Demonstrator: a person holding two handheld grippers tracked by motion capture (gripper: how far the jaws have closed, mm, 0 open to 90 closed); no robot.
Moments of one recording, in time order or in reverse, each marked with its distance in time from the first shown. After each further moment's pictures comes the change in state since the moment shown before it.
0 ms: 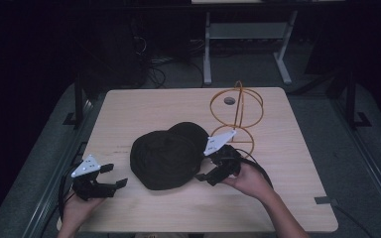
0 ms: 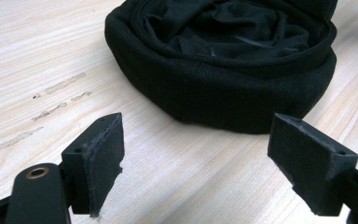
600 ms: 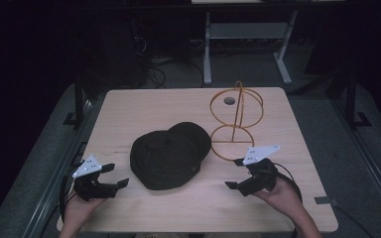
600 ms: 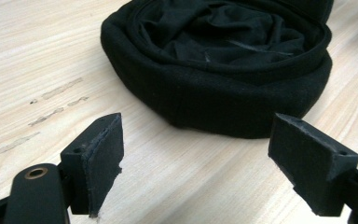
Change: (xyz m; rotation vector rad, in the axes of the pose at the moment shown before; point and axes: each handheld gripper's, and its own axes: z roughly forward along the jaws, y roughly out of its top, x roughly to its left) left arm -0.006 0.003 0.000 0.004 0.002 0.010; right arm 0.005 -0.081 -0.054 -0.057 -0.095 0.160
